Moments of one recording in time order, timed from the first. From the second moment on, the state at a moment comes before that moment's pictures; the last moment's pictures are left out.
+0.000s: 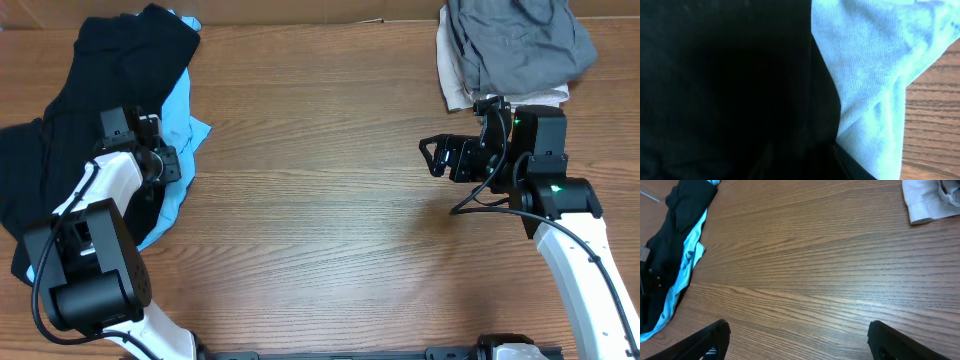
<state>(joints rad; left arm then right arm) 0.26 1.88 1.12 -0.42 0.00 0.05 0.02 1.27 0.99 -0.54 -0.44 0.17</state>
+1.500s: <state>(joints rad) 0.18 1.89 2.04 -1.25 0.26 0.07 0.02 1.25 1.00 -0.54 -0.43 0.18</state>
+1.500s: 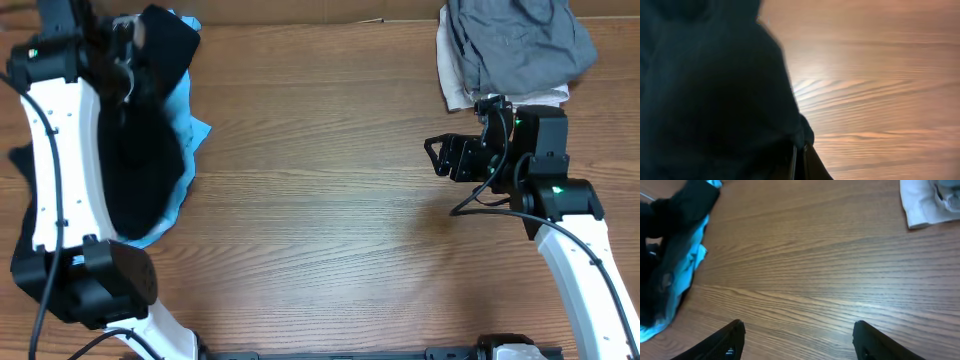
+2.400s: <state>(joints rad) -0.40 1.87 2.46 -0.95 0.40 -0.01 -0.07 1.02 1.09 -0.94 -0.44 0.16</state>
